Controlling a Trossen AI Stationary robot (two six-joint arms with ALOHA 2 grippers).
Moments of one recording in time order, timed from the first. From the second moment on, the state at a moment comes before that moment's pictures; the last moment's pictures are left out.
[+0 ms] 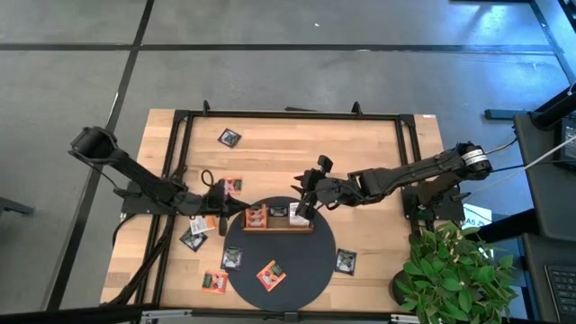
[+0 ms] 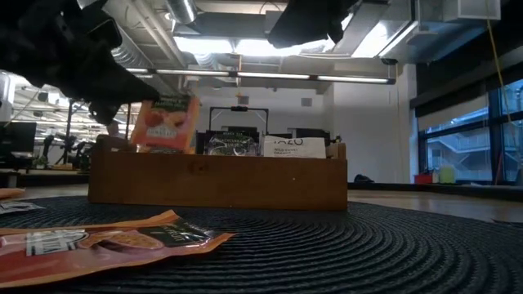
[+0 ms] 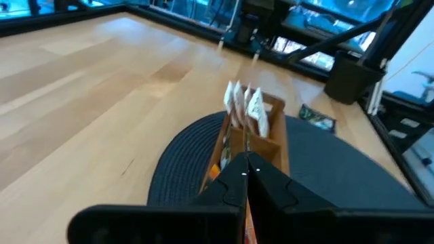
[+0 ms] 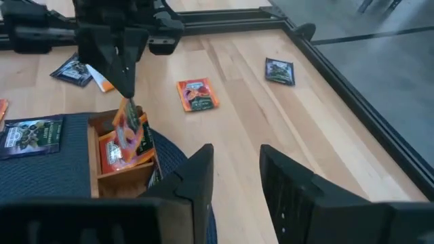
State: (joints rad) left arm -0.46 1.11 0.15 0.67 -0.58 -0.49; right arm 0.23 1.57 1.22 -0.27 0.54 0.23
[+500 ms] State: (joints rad) left arm -0.46 1.19 0.15 0.68 -0.58 -0.54; right arm 0.23 1.57 1.22 -0.29 0.54 0.23
